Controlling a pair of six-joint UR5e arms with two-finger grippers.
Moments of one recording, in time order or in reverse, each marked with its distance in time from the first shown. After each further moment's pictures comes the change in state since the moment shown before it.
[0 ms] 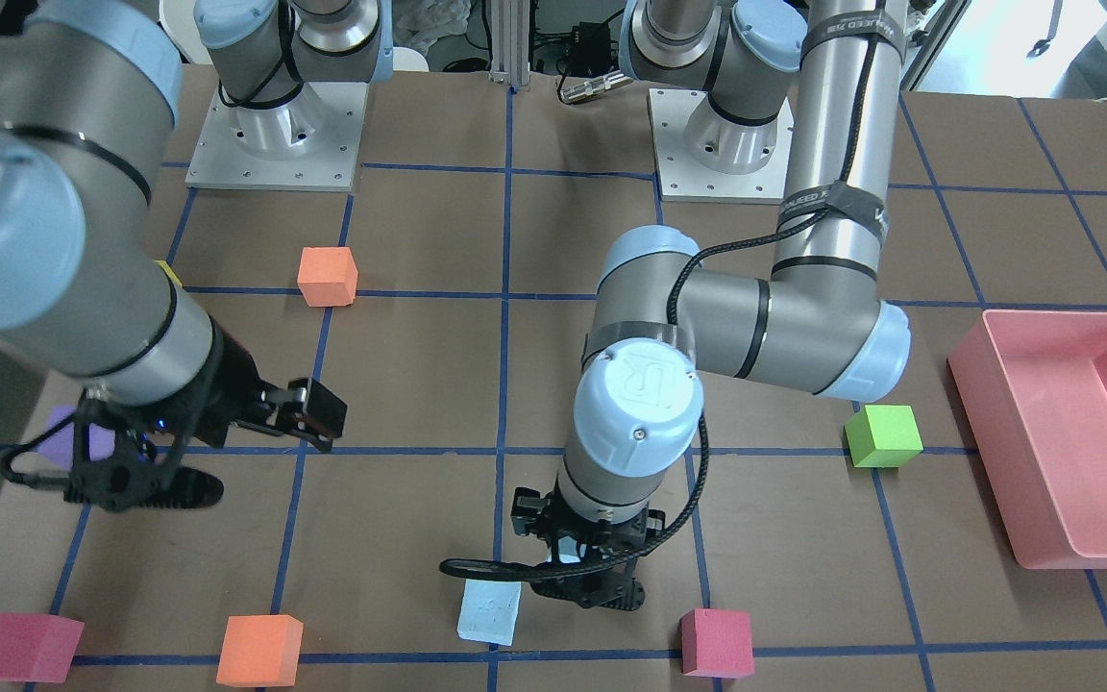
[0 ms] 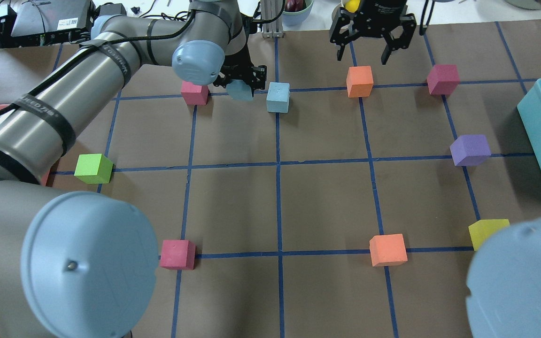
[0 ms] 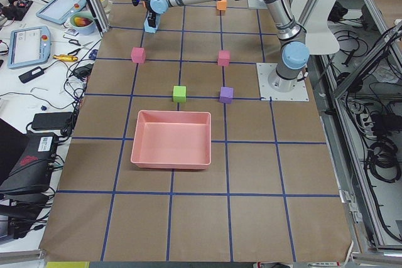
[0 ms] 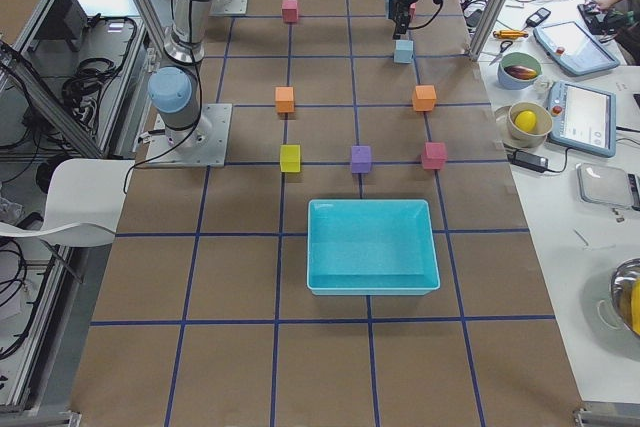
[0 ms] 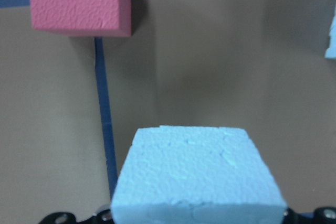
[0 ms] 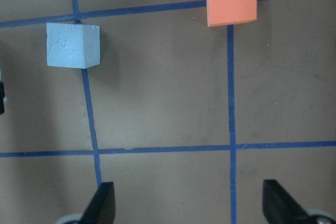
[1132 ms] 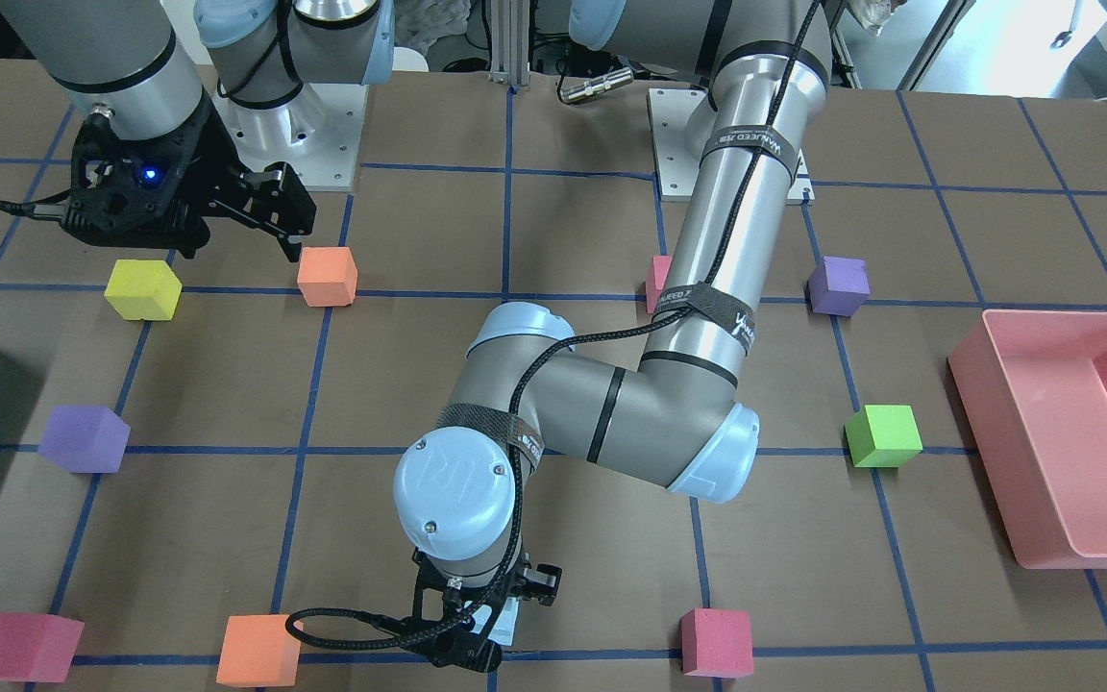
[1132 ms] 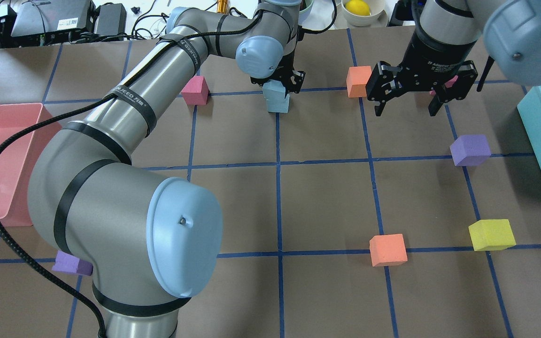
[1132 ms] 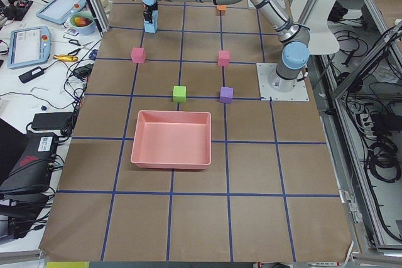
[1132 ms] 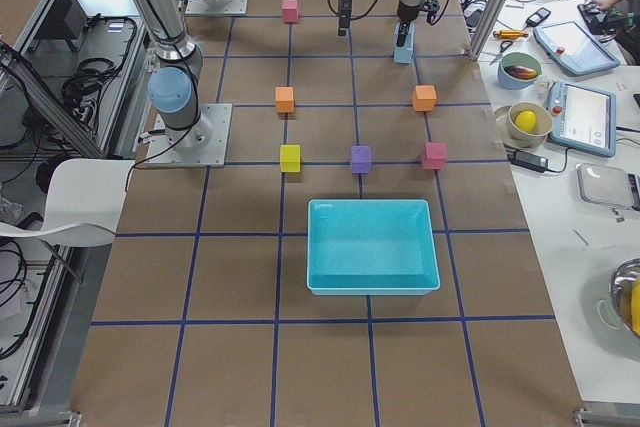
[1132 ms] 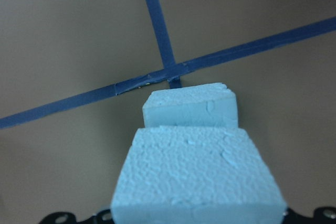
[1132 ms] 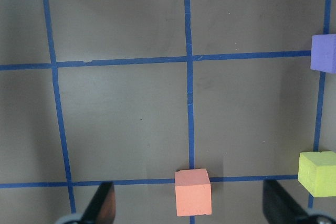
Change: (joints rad) left arm -0.101 -0.215 0.283 -0.129 0.088 -0.015; right arm -0.016 -0.339 0.328 0.004 -0.071 -0.033
